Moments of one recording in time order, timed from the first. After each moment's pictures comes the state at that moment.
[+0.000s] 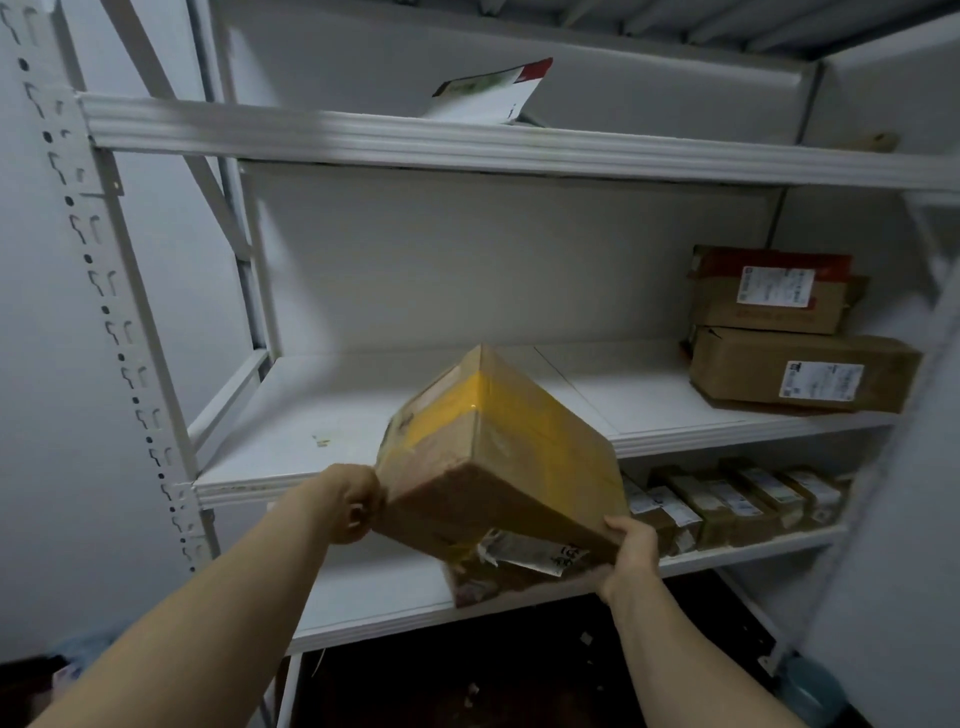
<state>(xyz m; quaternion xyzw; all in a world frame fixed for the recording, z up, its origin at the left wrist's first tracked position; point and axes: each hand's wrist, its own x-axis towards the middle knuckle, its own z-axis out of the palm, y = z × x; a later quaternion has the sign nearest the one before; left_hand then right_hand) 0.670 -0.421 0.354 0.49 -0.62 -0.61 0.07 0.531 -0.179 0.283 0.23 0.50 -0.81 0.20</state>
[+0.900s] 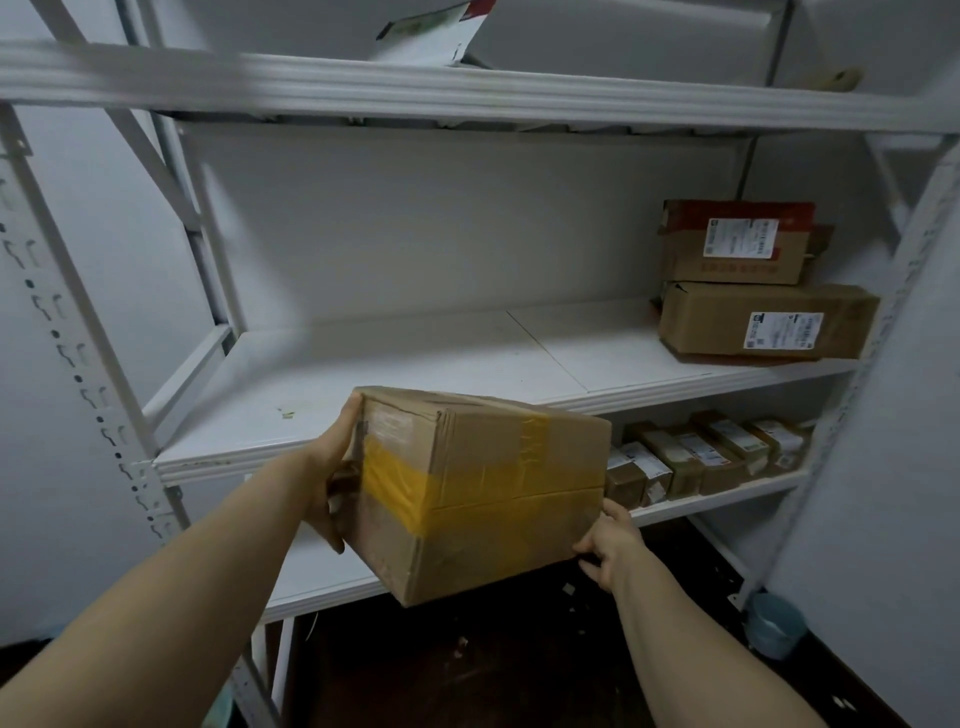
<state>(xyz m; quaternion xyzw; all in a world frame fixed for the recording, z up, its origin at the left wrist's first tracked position) 0.669 -0.384 0.365 0.46 -0.61 -0.64 -0.07 0.524 -0.134 0.242 0.18 0.68 -0.67 0.24</state>
